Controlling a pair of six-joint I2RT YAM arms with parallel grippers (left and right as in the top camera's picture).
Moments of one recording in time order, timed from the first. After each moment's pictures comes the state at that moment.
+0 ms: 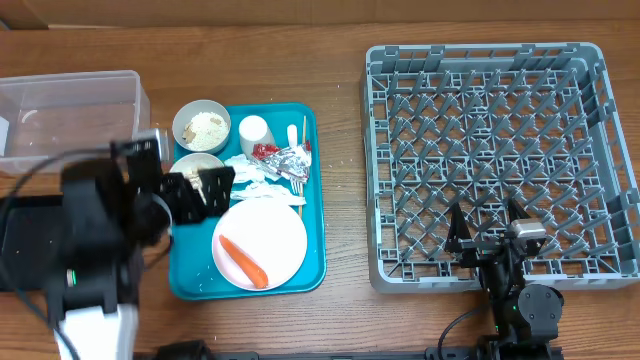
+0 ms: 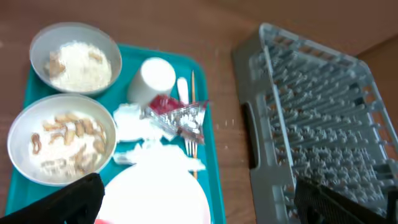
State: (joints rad) left arm 0.13 0.98 1.06 -0.84 0.48 -0.23; right arm 0.03 0.01 0.02 -0.03 -0.07 0.10
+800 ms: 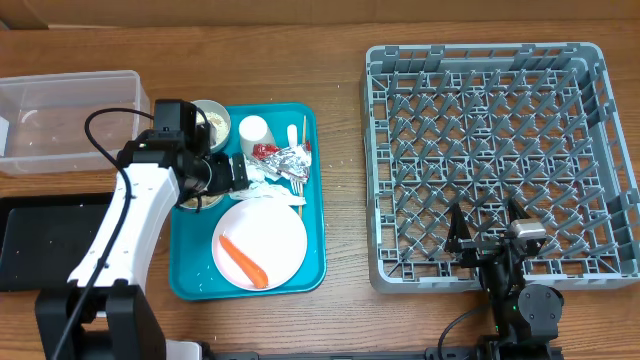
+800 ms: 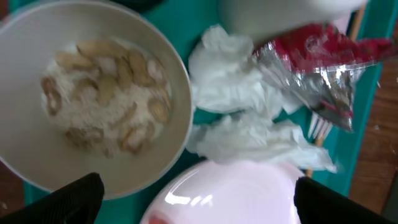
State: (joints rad) left arm -0.01 1.59 1.13 -0.82 0.13 -0.23; right arm 0.03 0.01 0.02 -0.03 -0.07 0.10
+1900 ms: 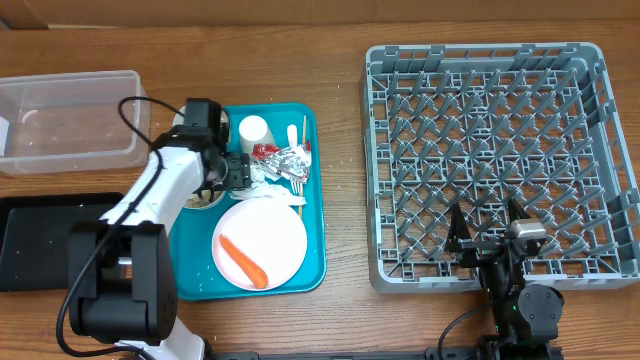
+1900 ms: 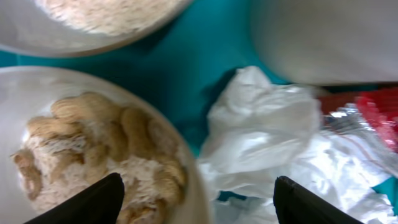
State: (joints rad) left arm -0.09 1.79 1.13 -0.66 -0.02 -0.18; right arm 0.03 0.01 0.02 -0.03 -0.07 0.10
